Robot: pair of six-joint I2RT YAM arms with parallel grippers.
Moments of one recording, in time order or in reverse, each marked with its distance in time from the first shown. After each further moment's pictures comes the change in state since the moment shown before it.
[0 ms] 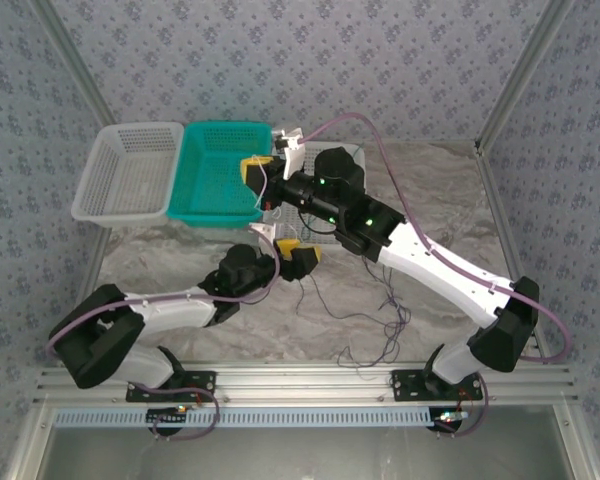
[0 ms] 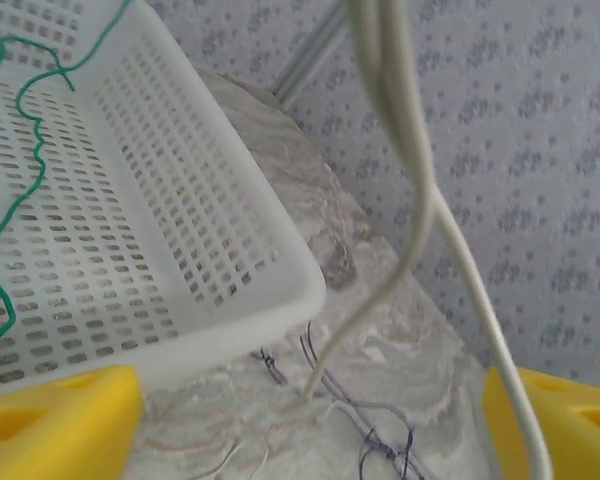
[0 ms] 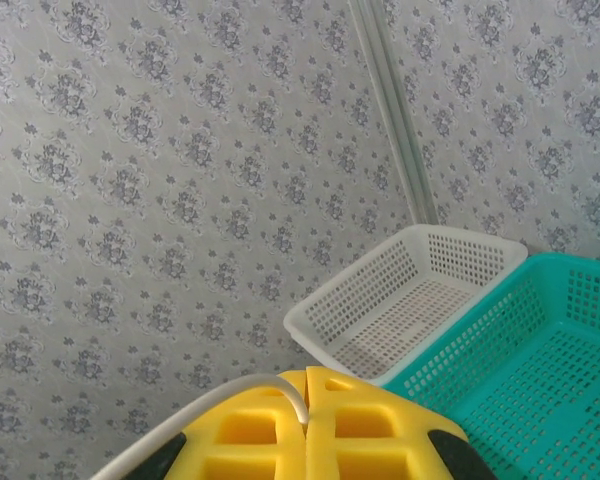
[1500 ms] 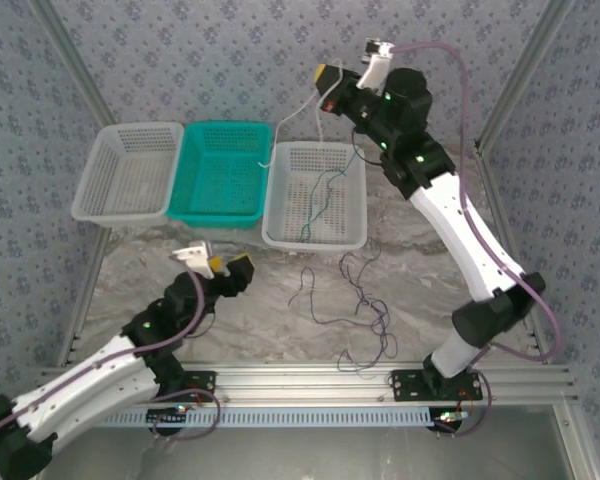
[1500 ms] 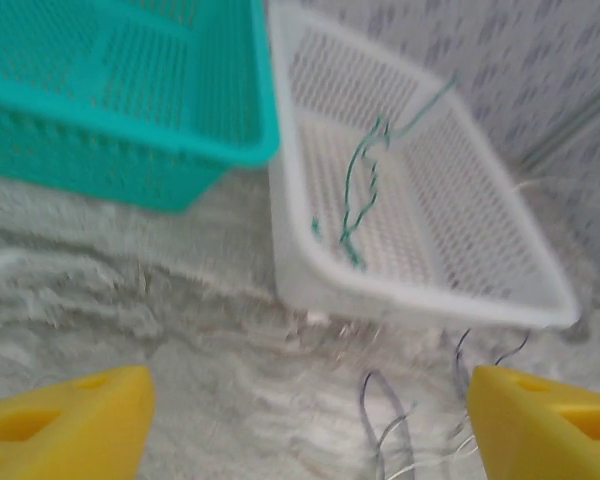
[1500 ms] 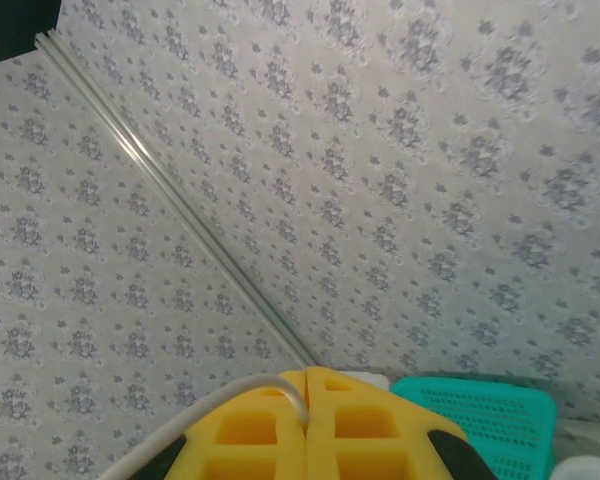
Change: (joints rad) left arm 0.000 -0.860 -0.069 -0.956 -0.512 0.006; right arm -0.376 0.169 0.442 -0.158 -0.019 0.230
